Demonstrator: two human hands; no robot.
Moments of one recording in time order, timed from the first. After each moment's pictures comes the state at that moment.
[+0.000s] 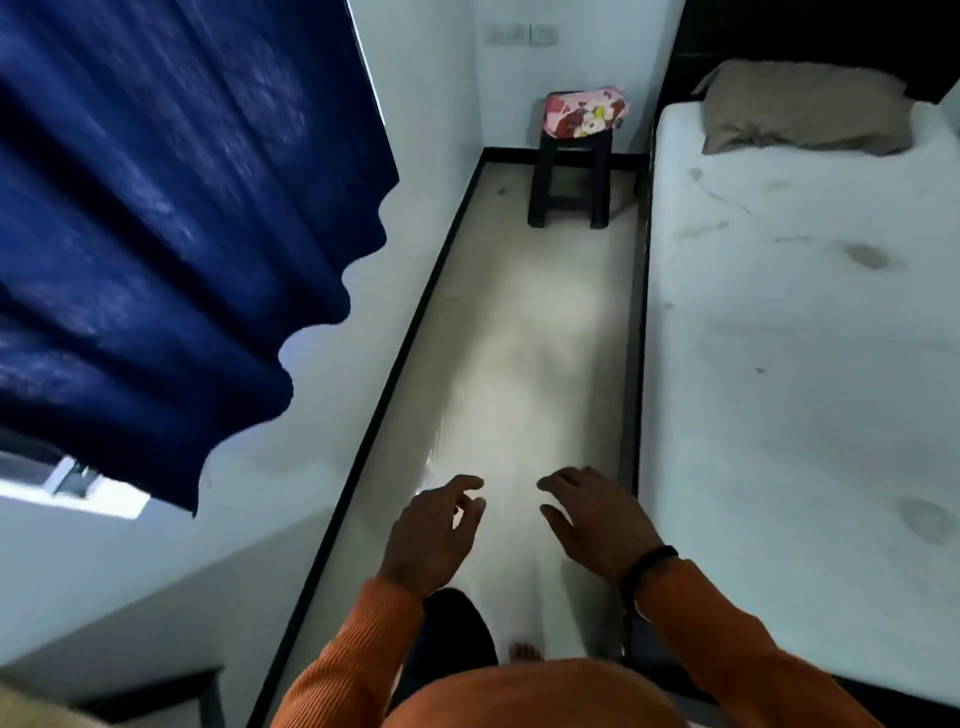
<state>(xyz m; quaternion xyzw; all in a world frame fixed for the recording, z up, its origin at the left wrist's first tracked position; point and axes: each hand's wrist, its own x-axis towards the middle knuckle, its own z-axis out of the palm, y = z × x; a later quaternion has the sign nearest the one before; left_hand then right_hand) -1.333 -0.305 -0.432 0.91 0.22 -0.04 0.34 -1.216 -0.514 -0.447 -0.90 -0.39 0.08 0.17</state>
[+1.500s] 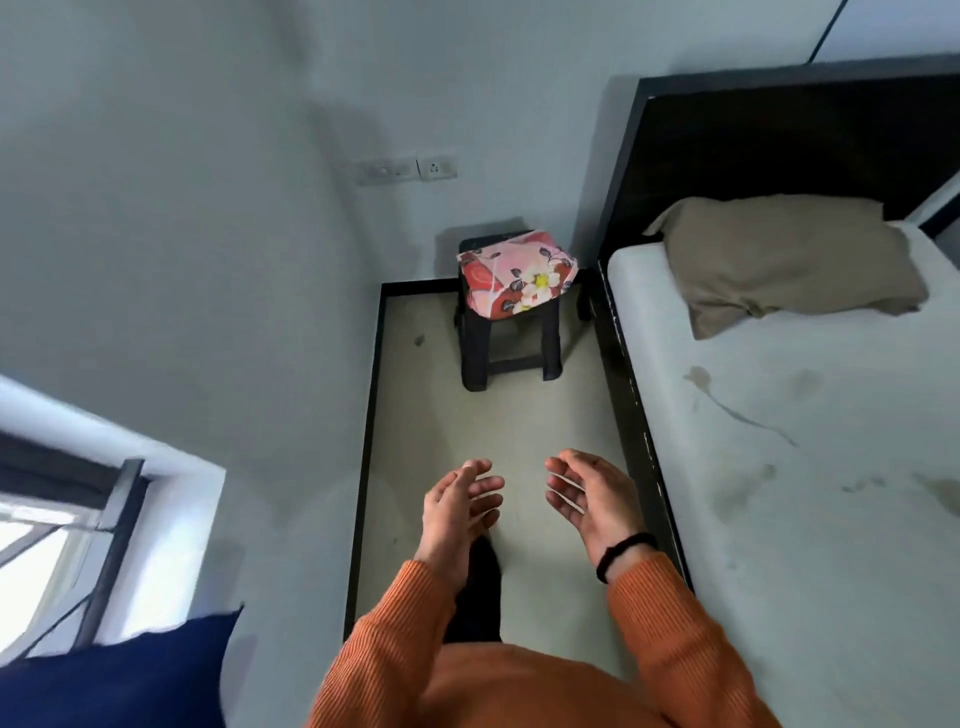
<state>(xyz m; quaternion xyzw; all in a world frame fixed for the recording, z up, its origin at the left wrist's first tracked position) -0.397 0.021 -0.437 0.51 0.38 -0.12 0.76 -0.359 -0.146 -0.425 -0.52 0.34 0.19 0.76</state>
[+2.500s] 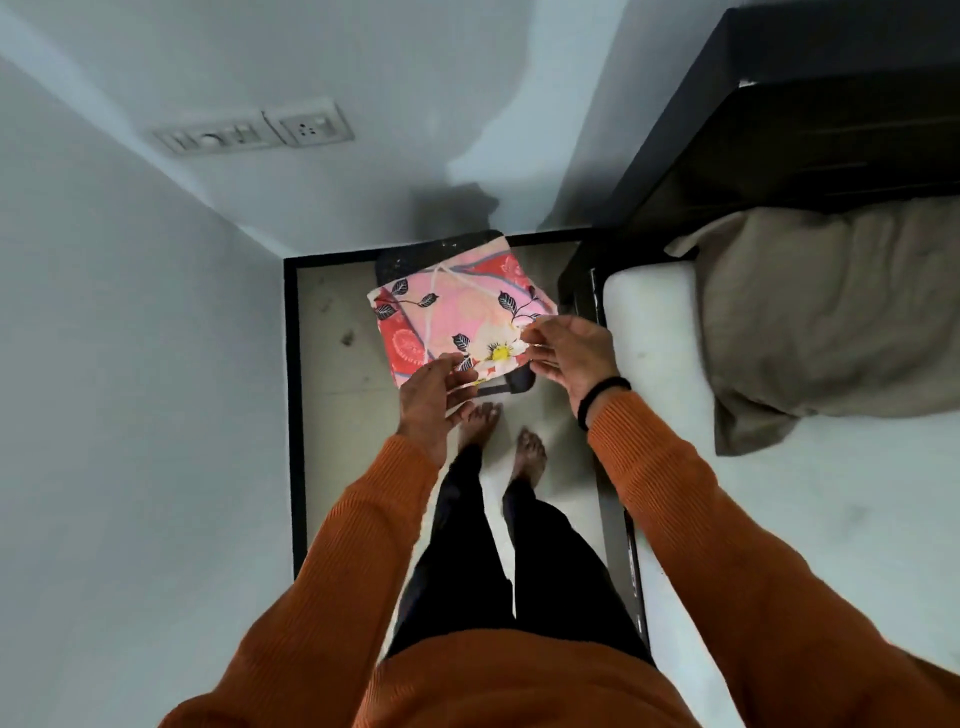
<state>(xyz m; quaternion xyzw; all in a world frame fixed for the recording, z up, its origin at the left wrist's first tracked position) 0.236 0.017 -0.567 0.49 0.48 -0.18 0.70 0.300 -0.152 -0.551 -0.64 0.34 0.27 0.64</state>
